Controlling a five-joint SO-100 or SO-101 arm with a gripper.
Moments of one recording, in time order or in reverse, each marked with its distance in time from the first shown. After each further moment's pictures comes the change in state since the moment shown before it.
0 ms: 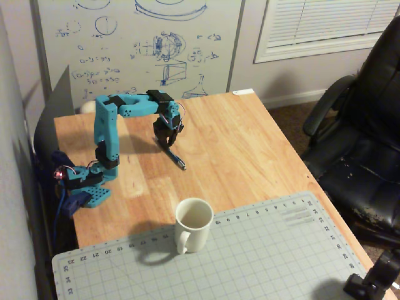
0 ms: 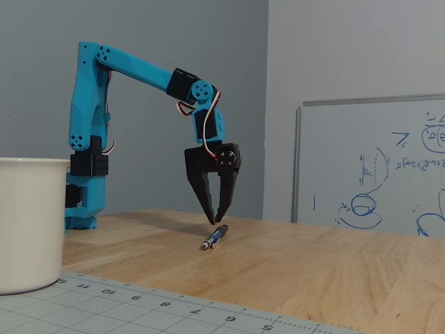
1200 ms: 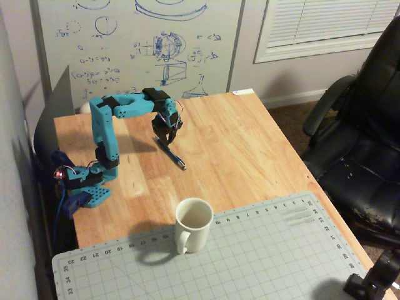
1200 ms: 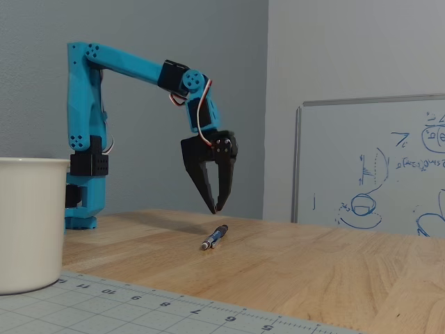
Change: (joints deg) arm 0.0 5.1 2.5 0.0 0.4
